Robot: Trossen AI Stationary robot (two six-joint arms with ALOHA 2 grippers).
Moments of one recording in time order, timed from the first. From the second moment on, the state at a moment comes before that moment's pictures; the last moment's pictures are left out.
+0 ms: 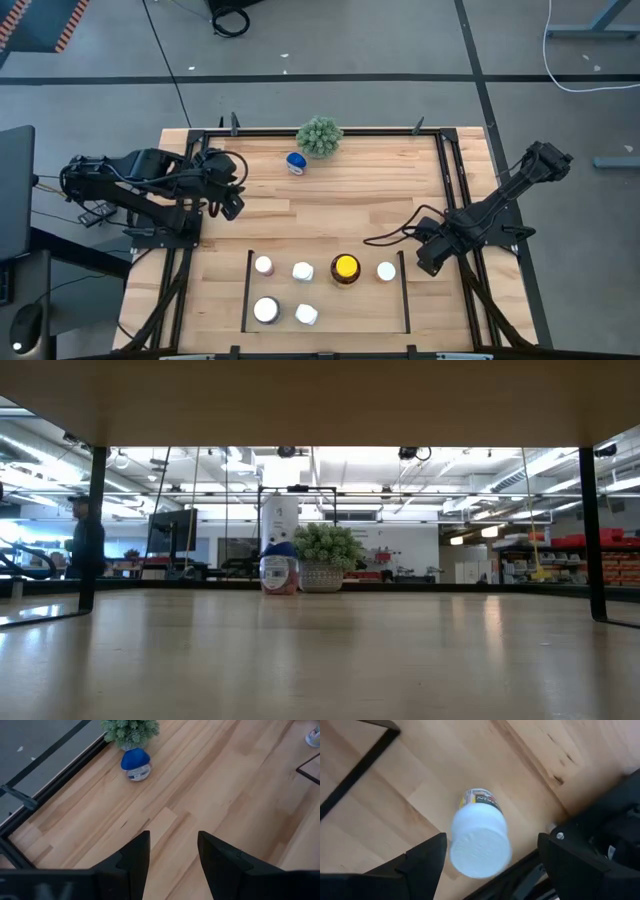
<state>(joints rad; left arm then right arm) -0.16 1.12 1.43 -1.34 -0.49 -0.72 0.61 1.18 0.83 -1.22 -0.02 1.36</state>
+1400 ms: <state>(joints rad) -0.16 1.12 1.43 -1.39 -0.47 -0.73 0.61 1.19 0.85 -1.20 -0.14 1.45</state>
